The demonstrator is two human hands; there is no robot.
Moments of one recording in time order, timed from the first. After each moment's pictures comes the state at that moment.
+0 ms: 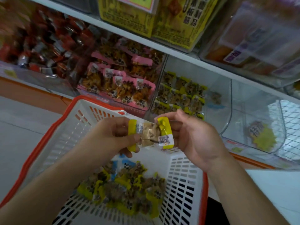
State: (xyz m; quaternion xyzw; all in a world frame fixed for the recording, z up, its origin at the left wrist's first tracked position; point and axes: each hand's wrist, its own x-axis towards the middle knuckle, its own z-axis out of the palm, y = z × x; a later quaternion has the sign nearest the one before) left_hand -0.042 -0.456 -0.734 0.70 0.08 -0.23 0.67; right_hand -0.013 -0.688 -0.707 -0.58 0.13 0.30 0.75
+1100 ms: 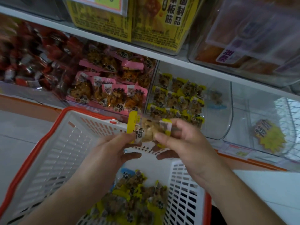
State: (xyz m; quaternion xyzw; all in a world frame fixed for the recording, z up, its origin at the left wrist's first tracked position) left_hand -0.035 -0.501 -0.741 0.50 0.29 -0.18 0.80; right_hand -0.009 -0.692 -0.717 -0.70 0.15 0.25 0.65
